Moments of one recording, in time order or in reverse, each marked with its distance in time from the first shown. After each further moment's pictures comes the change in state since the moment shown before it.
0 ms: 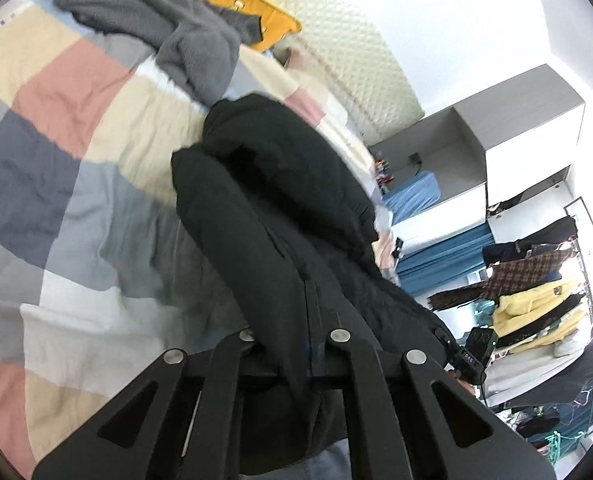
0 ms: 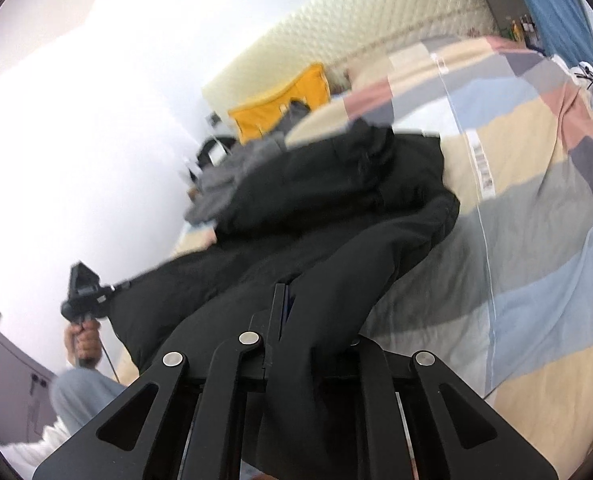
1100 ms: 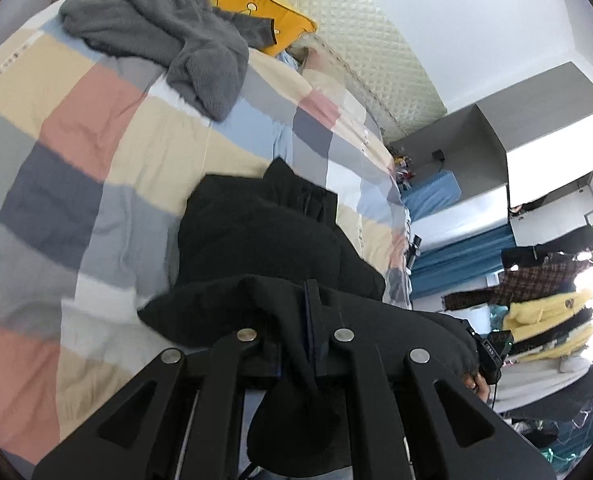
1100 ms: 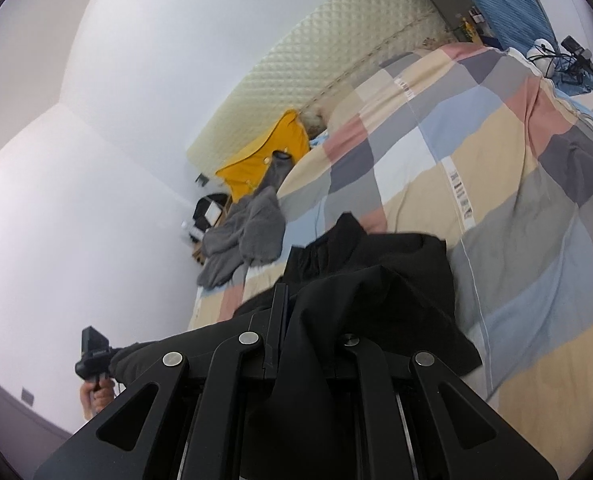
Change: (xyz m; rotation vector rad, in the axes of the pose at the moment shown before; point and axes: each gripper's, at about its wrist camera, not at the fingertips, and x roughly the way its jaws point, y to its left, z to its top) left arm -0.009 -0.052 0.061 -0.028 0.059 0.138; right arm -0.014 -0.007 0.091 0.211 -0.097 -0.036
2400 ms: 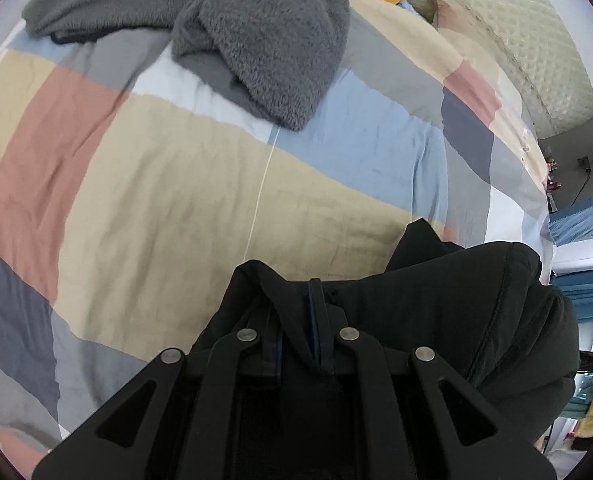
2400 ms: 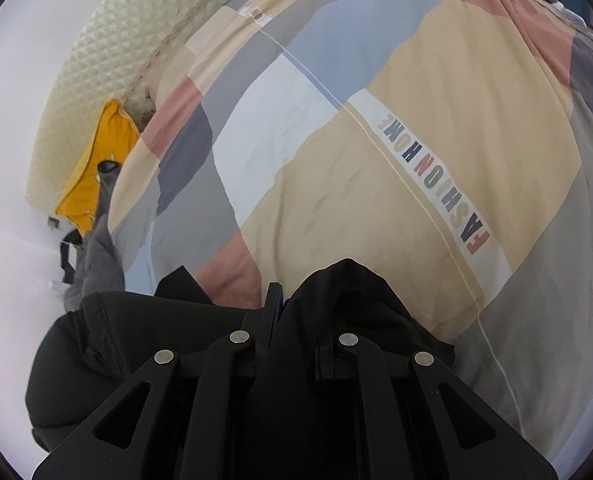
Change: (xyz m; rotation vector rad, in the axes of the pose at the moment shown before) left arm 0.278 0.056 0.146 -0.088 0.144 0.458; right arm 0.281 -0.152 0.056 0.313 0.099 -0.415
